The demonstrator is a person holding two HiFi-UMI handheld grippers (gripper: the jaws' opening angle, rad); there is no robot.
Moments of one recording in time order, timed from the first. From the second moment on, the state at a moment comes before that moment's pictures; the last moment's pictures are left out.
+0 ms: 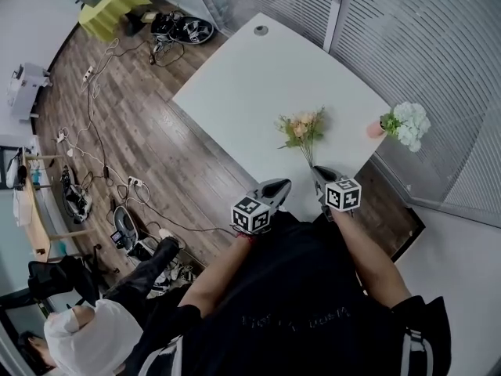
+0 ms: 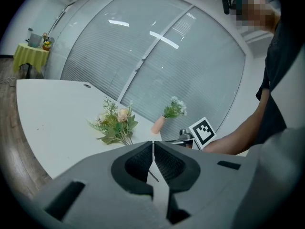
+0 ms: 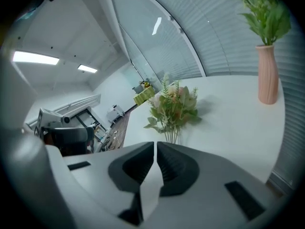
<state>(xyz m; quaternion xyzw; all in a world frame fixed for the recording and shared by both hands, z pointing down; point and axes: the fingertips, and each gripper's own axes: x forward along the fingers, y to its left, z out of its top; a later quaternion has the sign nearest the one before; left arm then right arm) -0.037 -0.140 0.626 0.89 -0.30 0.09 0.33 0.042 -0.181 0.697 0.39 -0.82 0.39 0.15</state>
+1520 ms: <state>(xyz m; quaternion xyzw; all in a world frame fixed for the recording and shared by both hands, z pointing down) -0.015 -0.105 0.481 0.94 -0.29 -0.02 0.19 0.054 -0.119 0.488 0.38 -0.89 0.23 -0.02</state>
